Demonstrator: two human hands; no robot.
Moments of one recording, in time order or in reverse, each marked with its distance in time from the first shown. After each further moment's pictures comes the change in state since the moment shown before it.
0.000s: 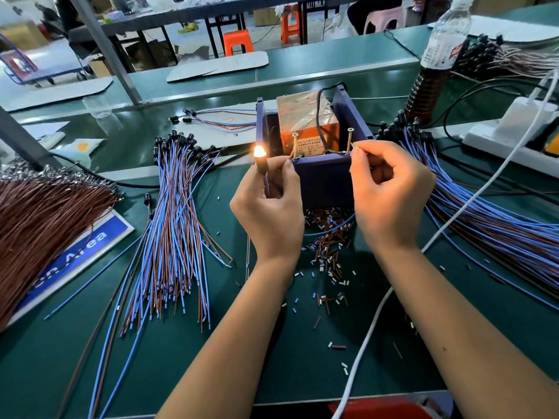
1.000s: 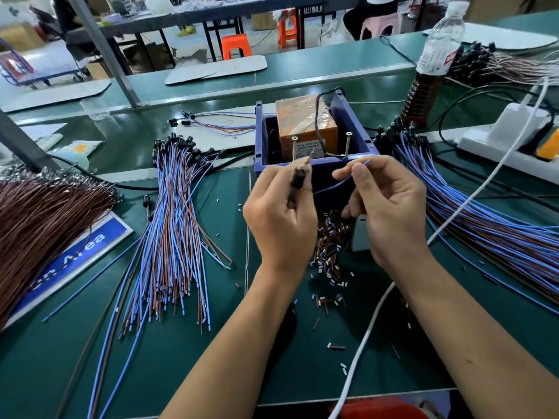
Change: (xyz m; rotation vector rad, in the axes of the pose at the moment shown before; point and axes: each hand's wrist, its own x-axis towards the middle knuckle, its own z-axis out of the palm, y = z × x) left_hand -0.007 0.003 -0.002 0.098 -0.090 0.278; right_hand -0.013 0.006 -0.013 0.574 -0.242 0.322
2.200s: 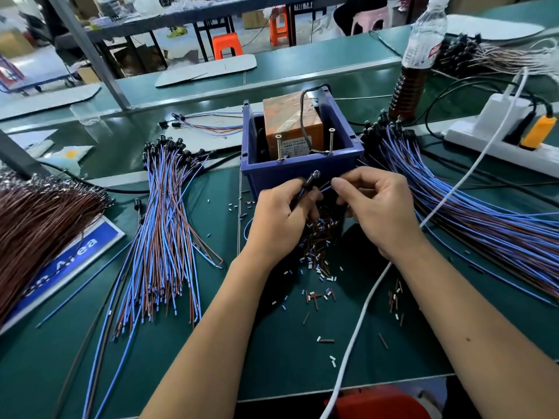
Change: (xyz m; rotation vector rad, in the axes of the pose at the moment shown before) left_hand 0.003 -0.024 0.000 -0.099 -0.709 -0.223; right_hand 0.010 0.014 -0.029 -0.324 -0.128 0.059
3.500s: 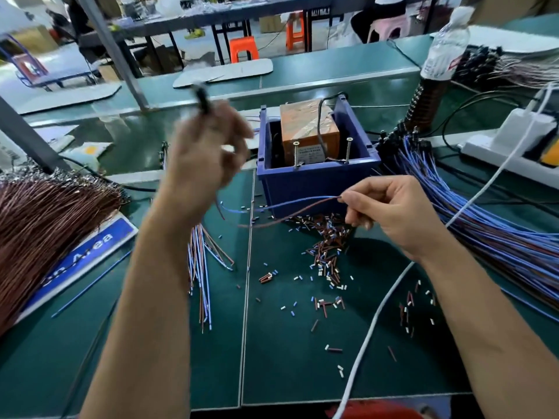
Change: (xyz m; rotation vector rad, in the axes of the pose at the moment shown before) left_hand 0.032 0.045 -0.127 -0.282 0.239 -0.142; right_hand 0.010 -0.014 -0.014 0.173 -0.327 0.101
